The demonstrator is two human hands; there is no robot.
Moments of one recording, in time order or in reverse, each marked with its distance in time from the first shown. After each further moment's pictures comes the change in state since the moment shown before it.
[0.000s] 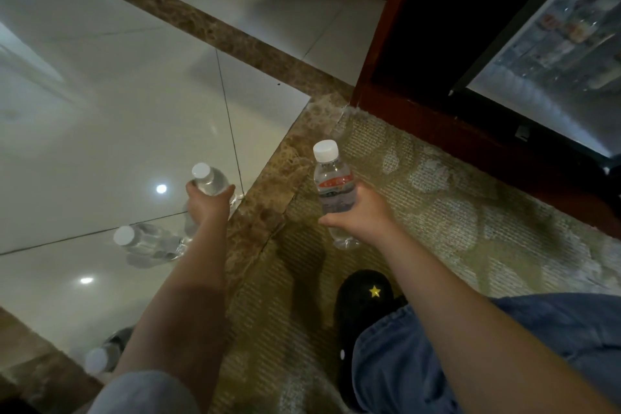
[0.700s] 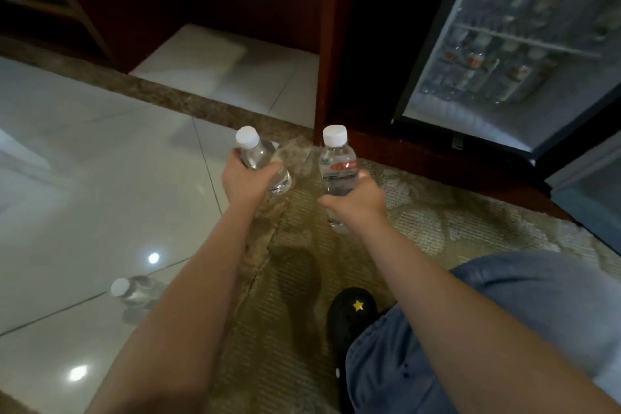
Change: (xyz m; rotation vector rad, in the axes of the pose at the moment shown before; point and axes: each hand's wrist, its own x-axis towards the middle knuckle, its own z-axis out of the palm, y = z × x) left_hand -0.126 0.127 0.014 -0.067 -0.285 0.564; right_hand -0.039 -0.015 -0.056 0.243 0.425 0.012
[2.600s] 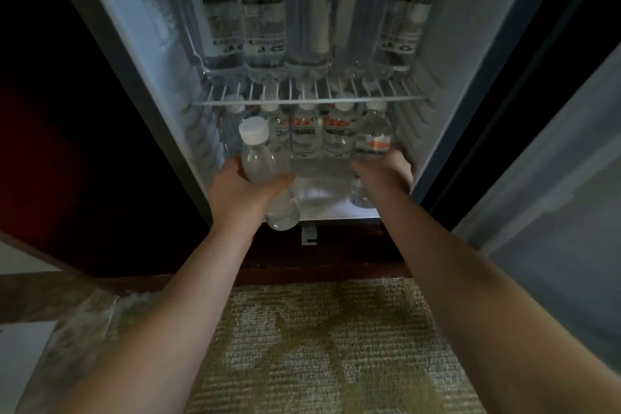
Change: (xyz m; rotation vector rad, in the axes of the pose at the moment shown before) left_hand 0.008 0.185 0.429 -0.019 -0.413 0.234; right_hand 0.369 0.170 -0.315 0.176 0.604 0.341
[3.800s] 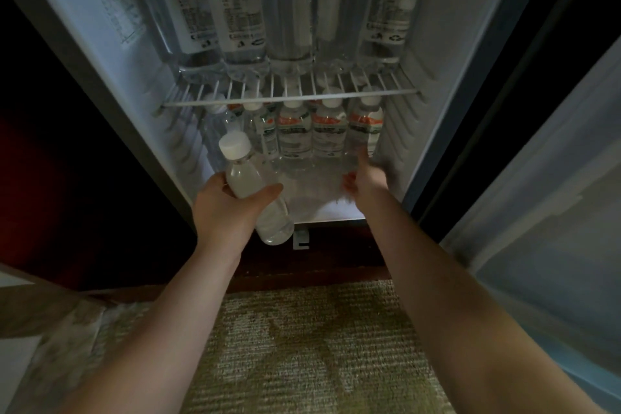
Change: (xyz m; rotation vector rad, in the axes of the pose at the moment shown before) left_hand 0.002 -0.018 0.011 -0.023 0.006 -0.024; right_hand 0.043 0.029 0.044 0.692 -0.268 0.325
